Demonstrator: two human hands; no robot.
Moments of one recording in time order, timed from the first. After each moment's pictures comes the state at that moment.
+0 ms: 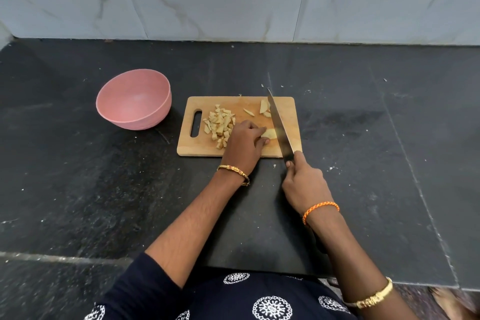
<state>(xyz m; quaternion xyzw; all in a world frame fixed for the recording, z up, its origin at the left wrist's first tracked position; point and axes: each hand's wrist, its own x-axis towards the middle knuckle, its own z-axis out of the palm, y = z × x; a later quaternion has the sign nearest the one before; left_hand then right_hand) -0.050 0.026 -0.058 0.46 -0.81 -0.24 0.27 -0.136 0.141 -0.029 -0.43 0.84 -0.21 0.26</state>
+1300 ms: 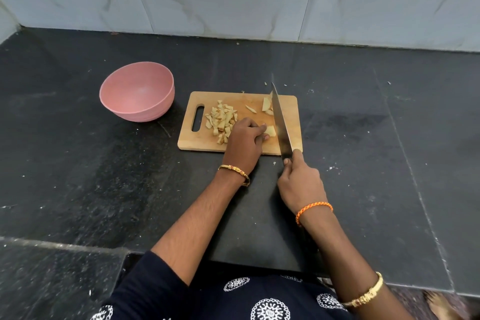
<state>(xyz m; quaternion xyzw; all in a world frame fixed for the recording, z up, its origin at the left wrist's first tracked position) -0.054 0.029 -0.070 0.46 -0.79 -0.23 0.34 -0.131 0.140 -0.035 -0.42 0.84 -0.23 0.25</state>
